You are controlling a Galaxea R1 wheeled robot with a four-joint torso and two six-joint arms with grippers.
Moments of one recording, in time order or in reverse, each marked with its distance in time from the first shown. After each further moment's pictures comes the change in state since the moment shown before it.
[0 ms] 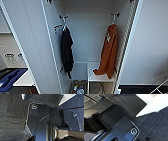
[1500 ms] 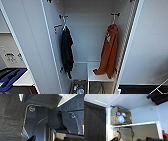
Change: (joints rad) left arm -0.023 0.028 -0.022 -0.001 0.002 0.000; right arm 0.256 0.120 0.365 -0.862 -0.541 -0.018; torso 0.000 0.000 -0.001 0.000
